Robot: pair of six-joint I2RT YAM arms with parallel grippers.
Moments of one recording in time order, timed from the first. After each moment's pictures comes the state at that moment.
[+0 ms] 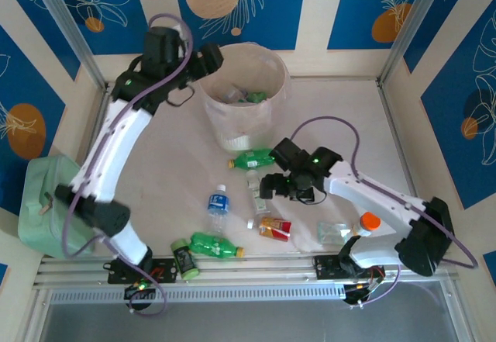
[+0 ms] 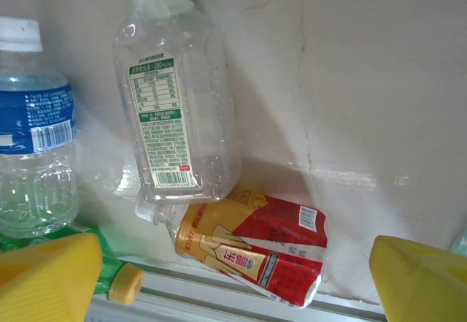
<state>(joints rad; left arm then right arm) -0.45 1.58 1.97 -0.81 -0.01 -0.61 0.83 1.33 1.09 -1.07 -0.05 0.81</state>
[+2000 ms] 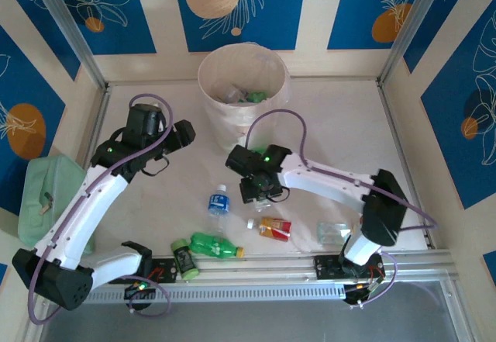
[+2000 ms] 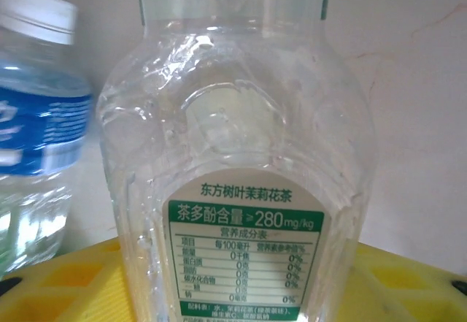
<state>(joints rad) -0.39 1.12 1.20 -0.80 -0.04 -0.69 1.02 1.59 1.34 -1.13 0.13 0.76</state>
